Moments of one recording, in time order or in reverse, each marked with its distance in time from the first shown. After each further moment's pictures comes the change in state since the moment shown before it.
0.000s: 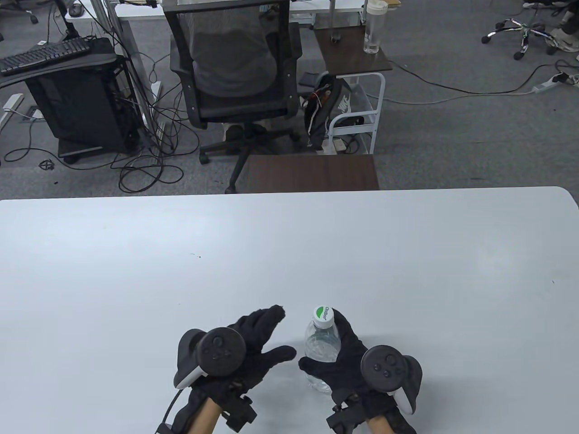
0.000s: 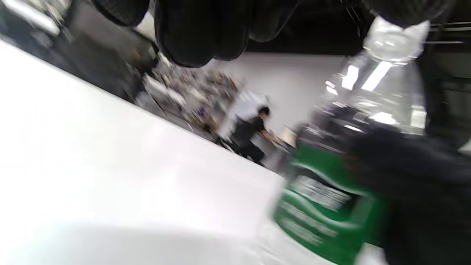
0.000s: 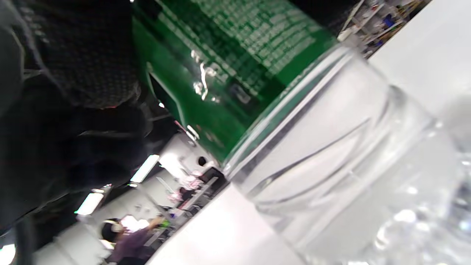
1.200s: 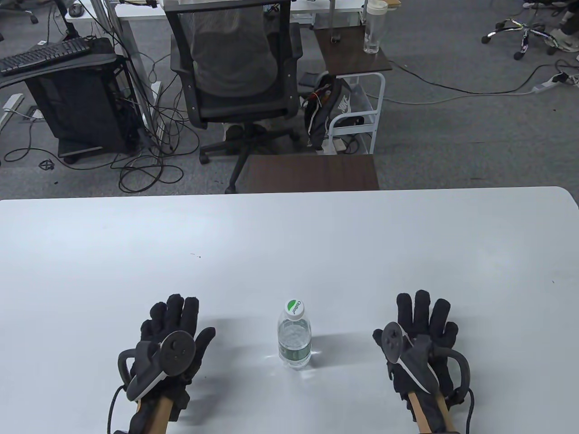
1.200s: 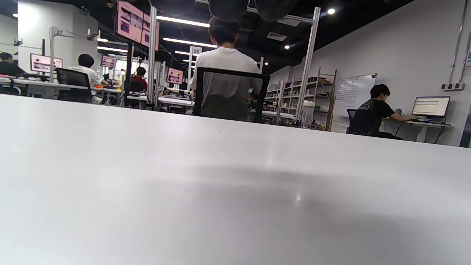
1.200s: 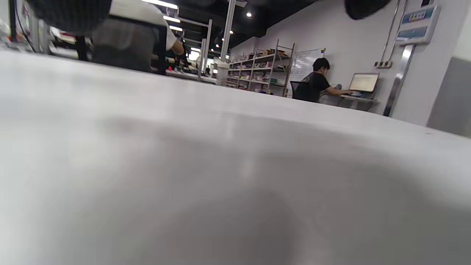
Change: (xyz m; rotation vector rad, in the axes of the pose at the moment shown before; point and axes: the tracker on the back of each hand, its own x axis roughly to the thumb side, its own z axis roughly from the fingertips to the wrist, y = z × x) left_hand -0.097 0.015 0.043 -0.021 0.350 -0.425; right_hand -0.078 -0.046 -0.011 -0.022 0.403 1.083
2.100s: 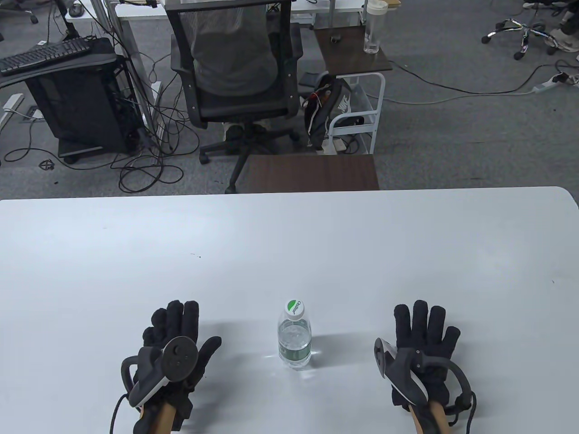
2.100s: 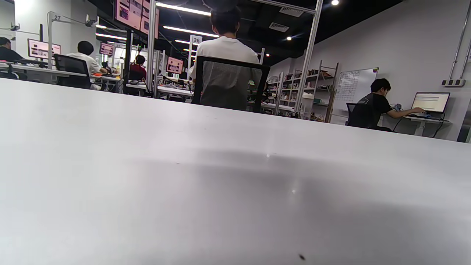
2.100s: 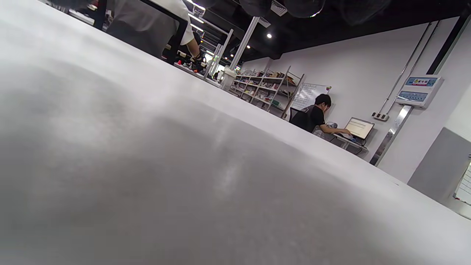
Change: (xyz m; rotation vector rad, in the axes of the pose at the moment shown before) left_hand 0.007 -0.009 0.002 -0.032 -0.004 0.017; right_hand 0.007 0.005 0.012 -0.102 -0.045 0.189
